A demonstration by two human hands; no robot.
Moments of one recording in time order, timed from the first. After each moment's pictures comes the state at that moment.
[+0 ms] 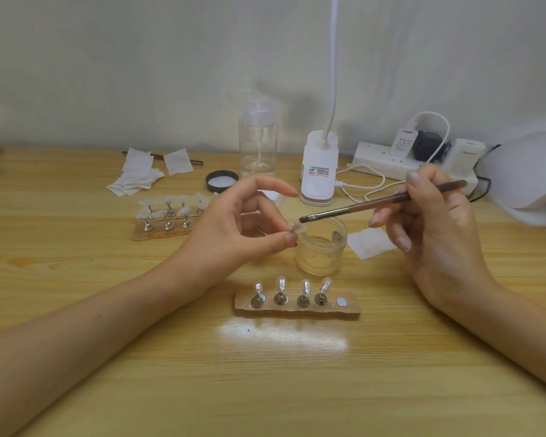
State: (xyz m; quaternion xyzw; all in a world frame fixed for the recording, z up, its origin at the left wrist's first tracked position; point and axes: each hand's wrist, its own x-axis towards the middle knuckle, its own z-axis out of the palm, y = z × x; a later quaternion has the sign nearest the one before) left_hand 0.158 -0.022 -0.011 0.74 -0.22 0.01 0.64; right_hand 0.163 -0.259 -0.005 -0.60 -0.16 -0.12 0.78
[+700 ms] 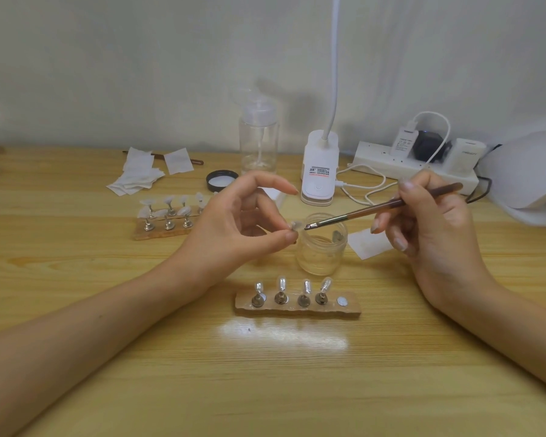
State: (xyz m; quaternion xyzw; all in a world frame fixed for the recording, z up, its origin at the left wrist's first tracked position) left_hand 0.160 -0.021 -0.013 0.73 -0.24 0.04 0.64; right_hand 0.162 -0.260 -0.007 -0.63 -0.11 -0.13 0.75
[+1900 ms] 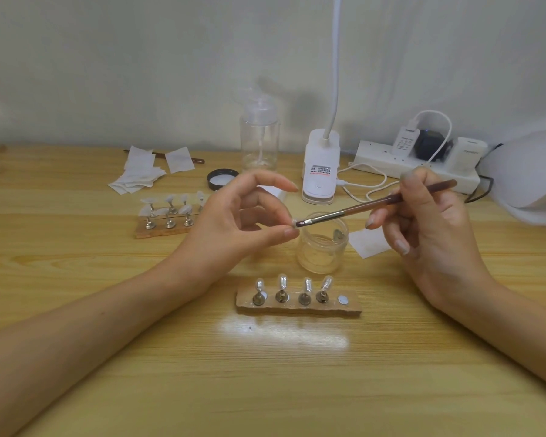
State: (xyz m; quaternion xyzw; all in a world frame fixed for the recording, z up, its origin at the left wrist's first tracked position) left_hand 0.161 -0.020 -0.014 0.72 -0.24 0.03 0.65; right_hand 0.161 -0.257 -0.005 -0.61 -0.15 -0.09 0.78
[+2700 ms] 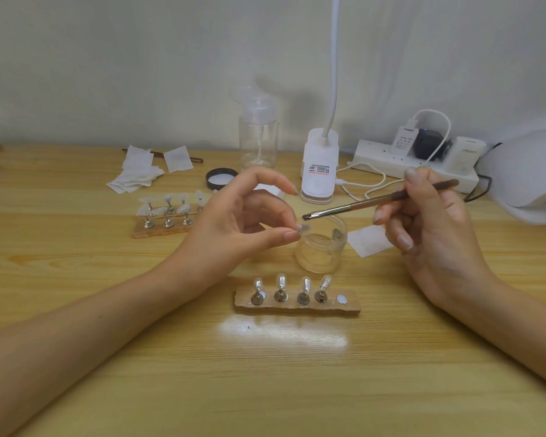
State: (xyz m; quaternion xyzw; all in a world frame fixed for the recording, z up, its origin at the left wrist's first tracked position) left_hand 0.160 -0.022 -0.013 0.72 -0.27 0.03 0.64; right_hand 0.164 -0.261 -0.007 -0.60 -0.12 -0.09 0.78
